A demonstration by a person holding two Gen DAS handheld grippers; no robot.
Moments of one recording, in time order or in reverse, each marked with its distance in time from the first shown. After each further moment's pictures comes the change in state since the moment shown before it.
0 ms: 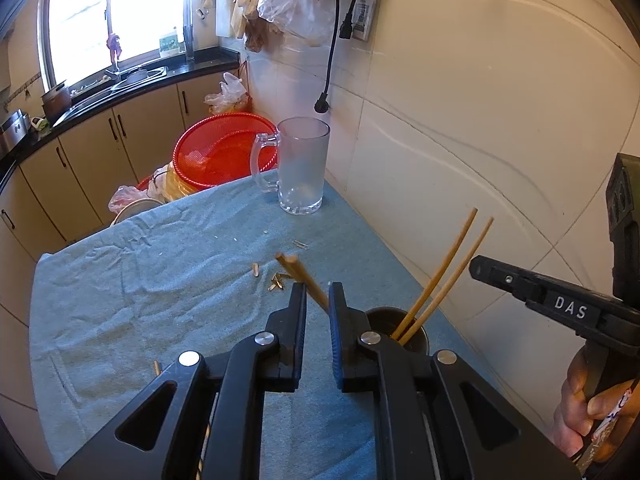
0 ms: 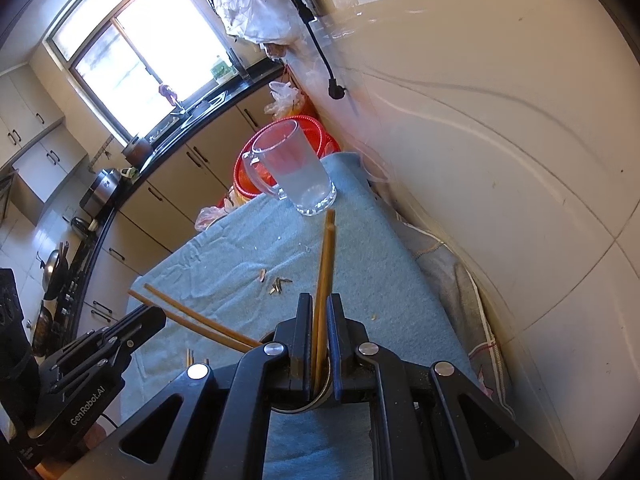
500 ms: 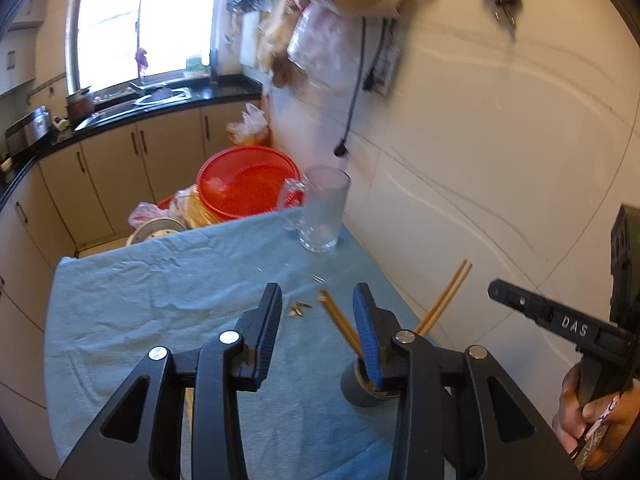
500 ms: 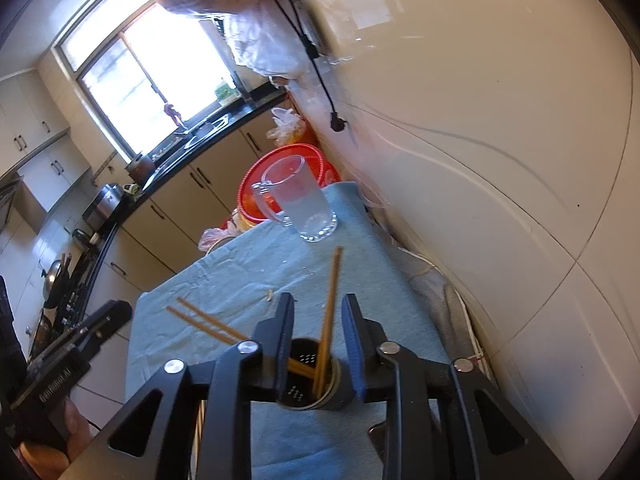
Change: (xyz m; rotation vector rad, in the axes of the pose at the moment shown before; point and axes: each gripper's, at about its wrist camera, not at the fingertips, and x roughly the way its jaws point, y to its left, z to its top) left arm -0.064 0.028 0.013 -0.076 -0.130 0.027; right arm -0.049 0.022 -0.001 -0.027 -0.075 -0.007
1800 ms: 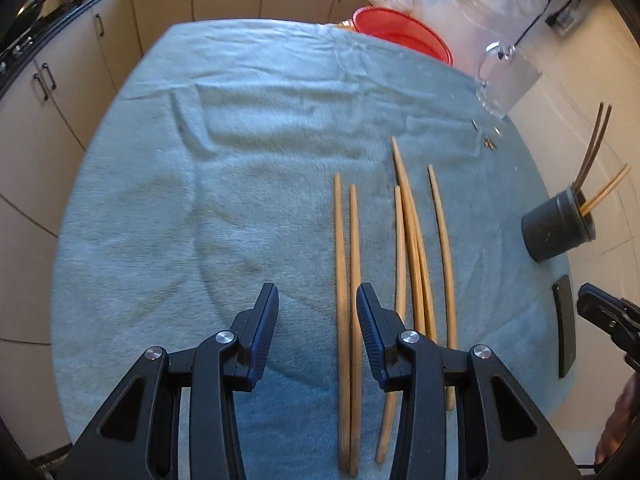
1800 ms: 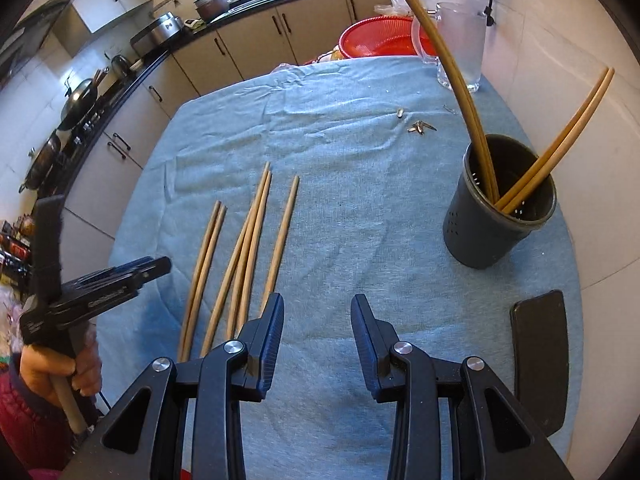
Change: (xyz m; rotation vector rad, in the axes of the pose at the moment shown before) left arm 0.006 0.210 -0.215 -0.353 0.399 0.148; right arm 0.088 0.124 -0.165 -0.372 0.415 0.045
